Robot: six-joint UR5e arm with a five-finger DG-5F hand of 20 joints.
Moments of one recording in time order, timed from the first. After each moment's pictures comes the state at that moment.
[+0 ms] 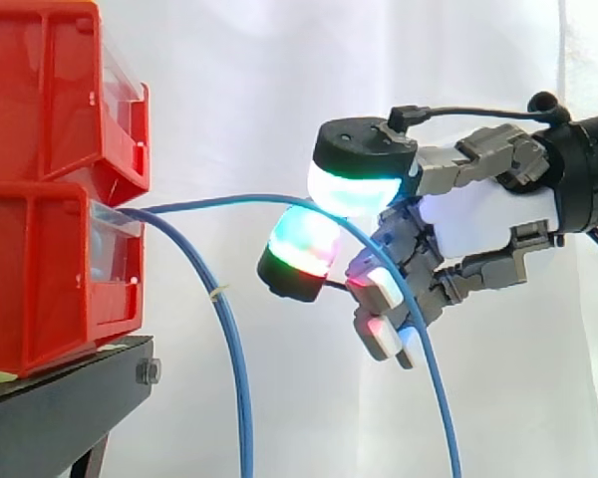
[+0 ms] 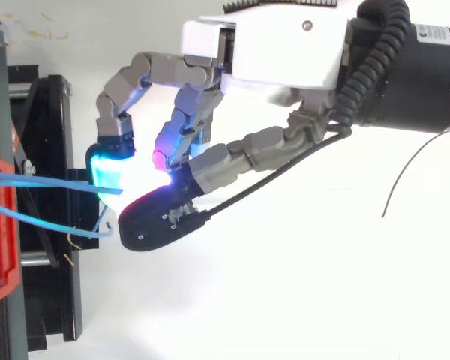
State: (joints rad) arm 0.07 -2.30 -0.96 -3.23 -1.36 -0.29
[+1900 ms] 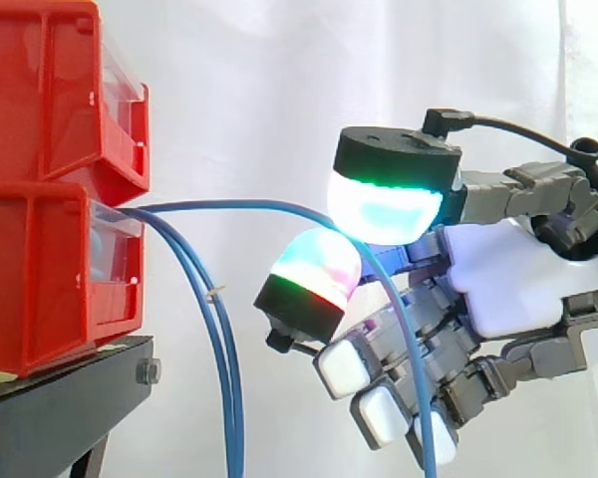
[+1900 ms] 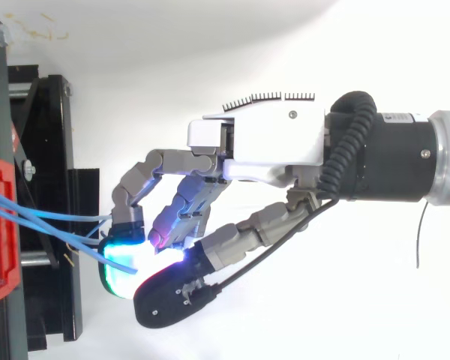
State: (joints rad) arm 0.13 -2.29 -1.09 -3.09 -1.41 0.05
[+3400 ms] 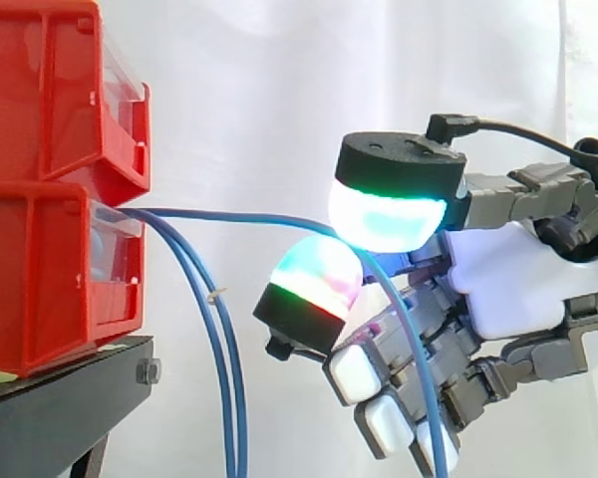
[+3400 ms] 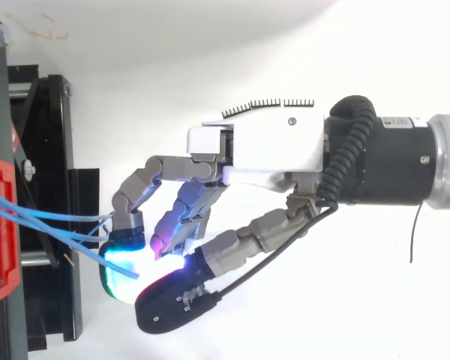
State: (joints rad) arm 0.13 -2.29 -1.10 -3.09 -1.41 0.01
